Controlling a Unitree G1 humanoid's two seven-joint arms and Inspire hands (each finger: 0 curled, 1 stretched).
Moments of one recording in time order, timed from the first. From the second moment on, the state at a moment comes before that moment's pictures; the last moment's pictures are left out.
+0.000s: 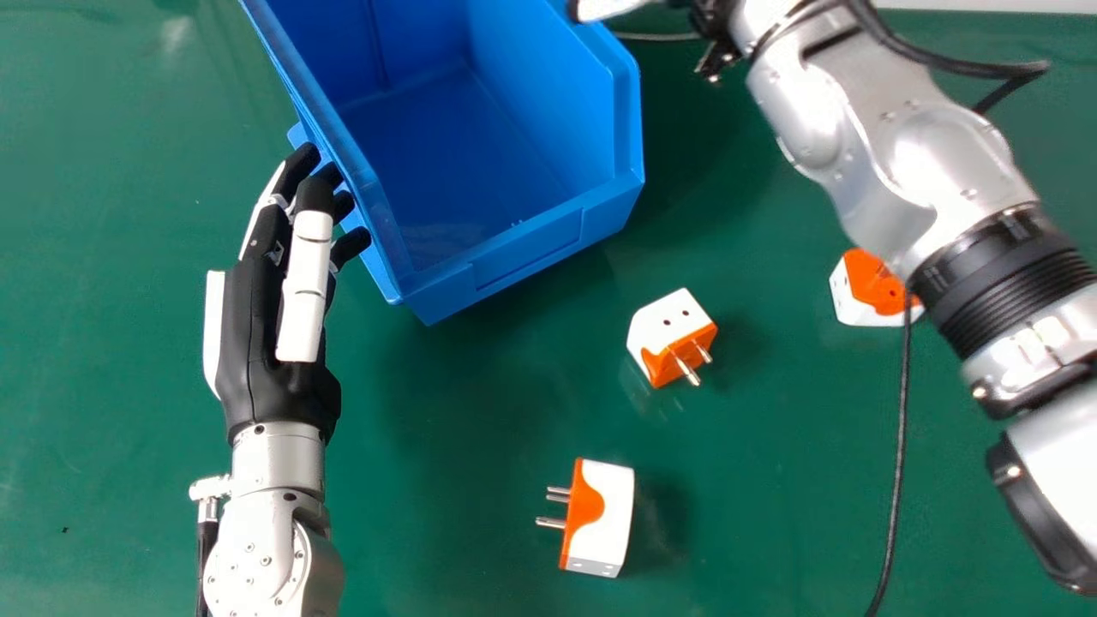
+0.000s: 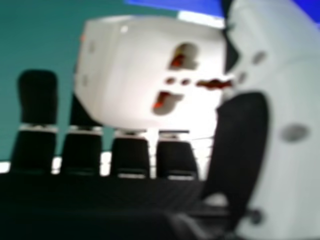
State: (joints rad) left arm -0.08 -0.01 0.18 0.29 -0.16 -0.36 -0.04; right arm -1.11 -0.31 0.51 0.70 -0.88 -0.14 -0.27
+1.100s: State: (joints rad) left arm -0.04 -0.02 0.16 0.21 -0.15 -0.35 -0.02; right arm -1.25 -0.10 0.66 1.20 -0.94 -0.36 -0.44
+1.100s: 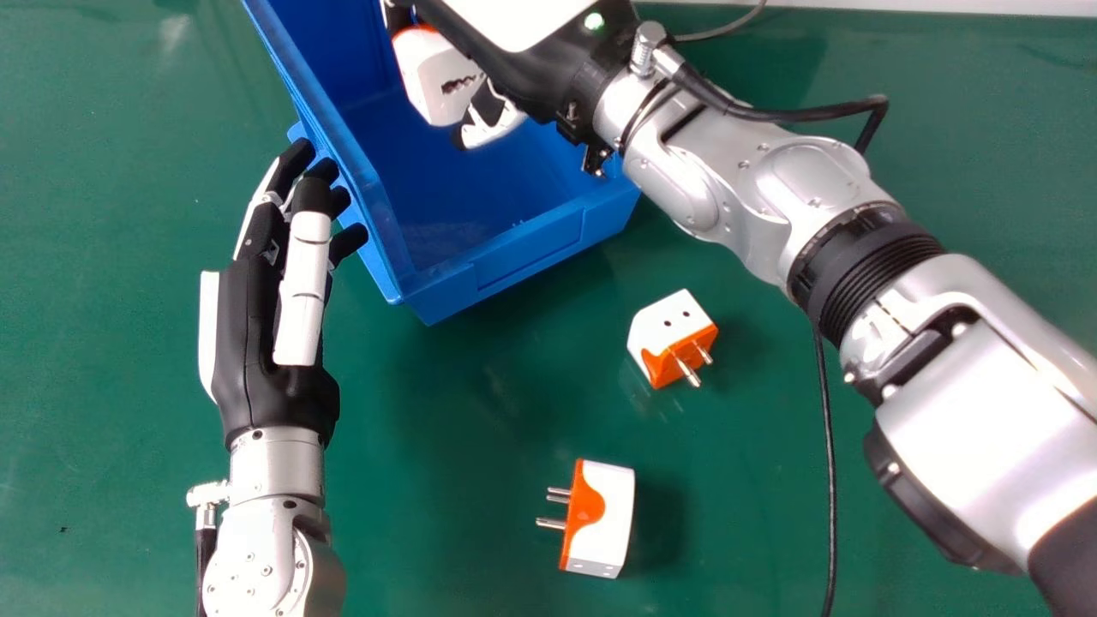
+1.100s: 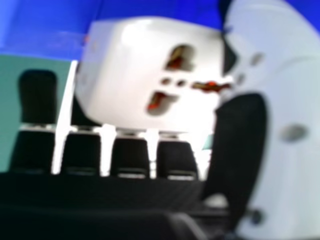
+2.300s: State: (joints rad) left arm -0.03 -0.02 0.16 0.20 -0.15 -0.34 -0.02; right arm -1.31 -0.07 0.78 1.30 -1.00 -0.23 -0.40
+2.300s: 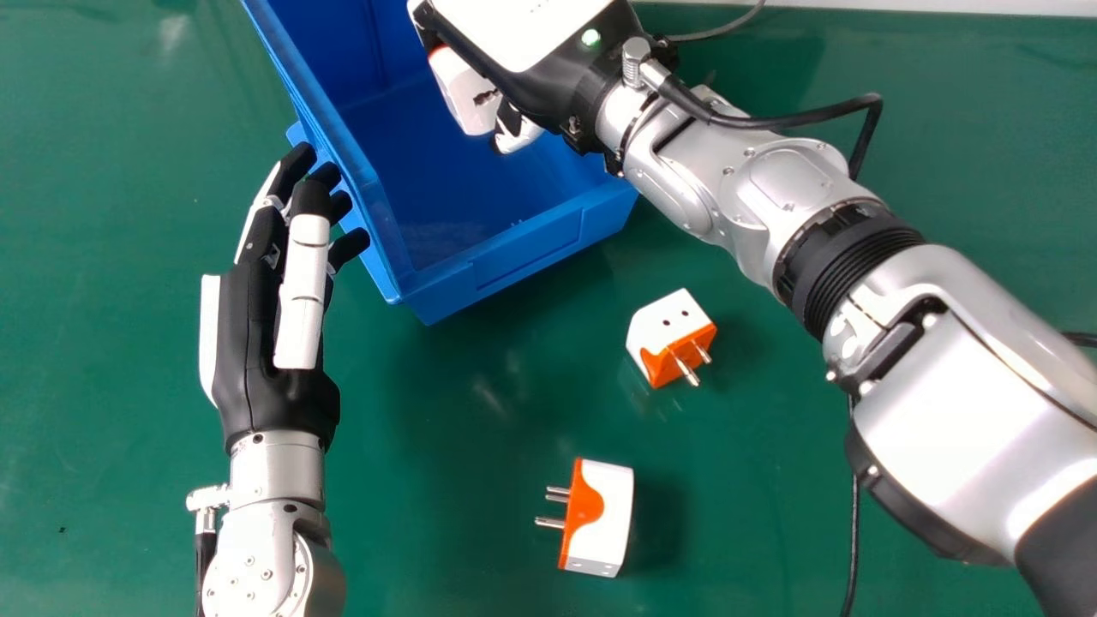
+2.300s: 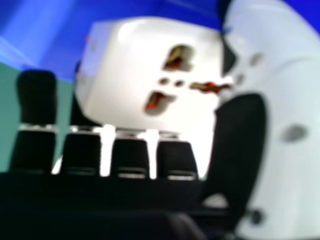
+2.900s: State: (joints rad) left arm -0.03 -0.02 0.16 0.20 -0.15 -0.34 -0.02; right arm -1.32 -0.07 0.84 1.30 -1.04 -0.21 -0.37
